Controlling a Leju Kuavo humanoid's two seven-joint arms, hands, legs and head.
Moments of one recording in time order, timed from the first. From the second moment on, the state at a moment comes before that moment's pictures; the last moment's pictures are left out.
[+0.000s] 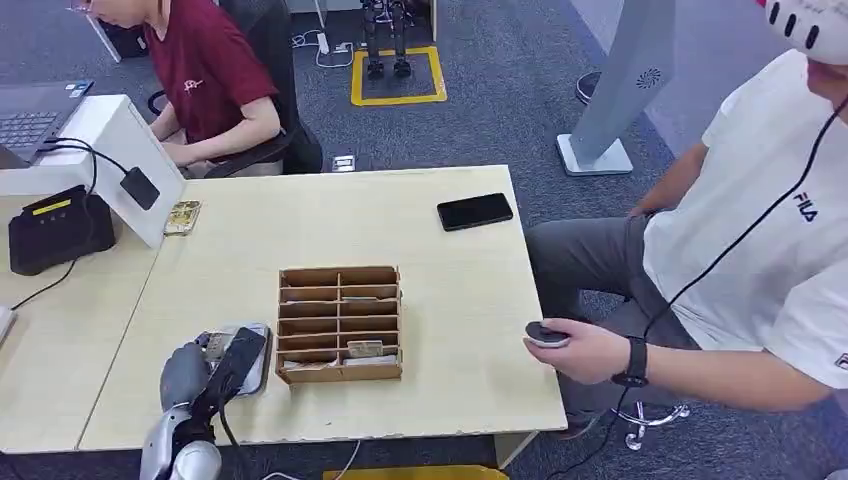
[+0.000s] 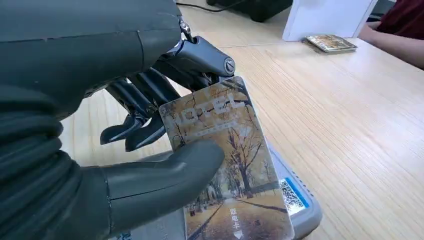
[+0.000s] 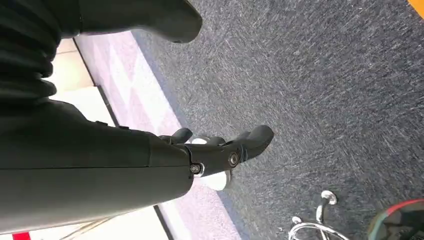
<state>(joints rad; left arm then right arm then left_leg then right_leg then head) -0.06 -0.06 0.12 -1.15 -0.96 0.30 0.02 -0.01 0.07 -0.32 -0.19 1.51 -0.23 0.10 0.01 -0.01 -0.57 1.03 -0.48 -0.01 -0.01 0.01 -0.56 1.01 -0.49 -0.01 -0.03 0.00</state>
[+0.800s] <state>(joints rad) -0.04 -0.06 0.13 -1.25 -0.23 0.11 -0.17 0.00 0.07 -0.30 -0.19 1.51 -0.26 0.08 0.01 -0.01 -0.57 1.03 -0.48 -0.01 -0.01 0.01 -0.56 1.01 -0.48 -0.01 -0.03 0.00</state>
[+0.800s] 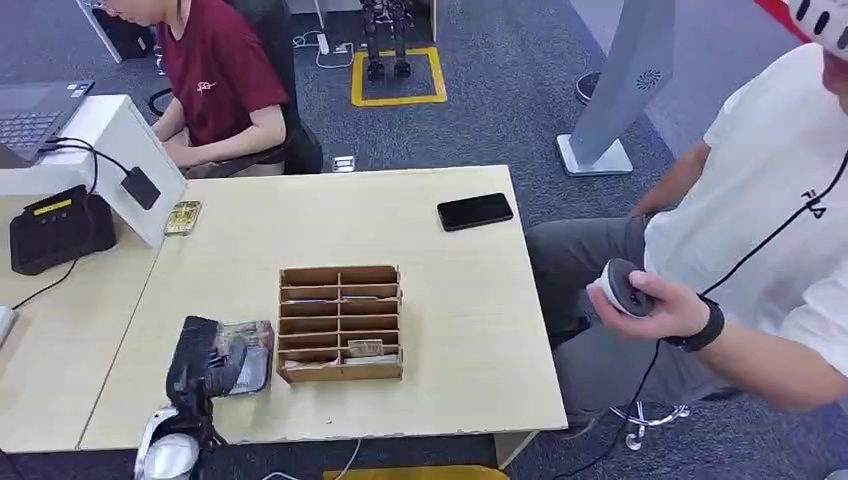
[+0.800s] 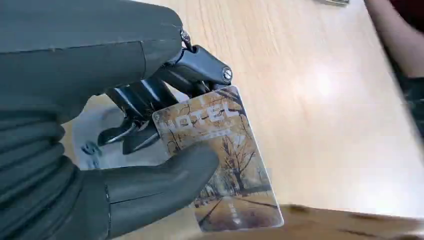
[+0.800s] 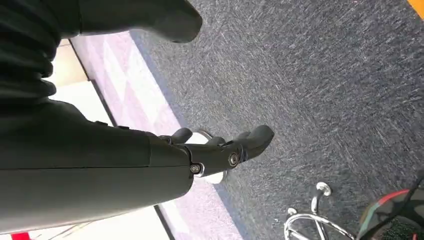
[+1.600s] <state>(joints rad) -0.10 -0.05 0.17 -1.62 0.24 0.25 -0.25 0.00 0.07 -0.30 -0.19 1.50 -0.28 0.09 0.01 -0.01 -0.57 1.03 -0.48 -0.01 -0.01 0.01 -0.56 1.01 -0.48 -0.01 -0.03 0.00</state>
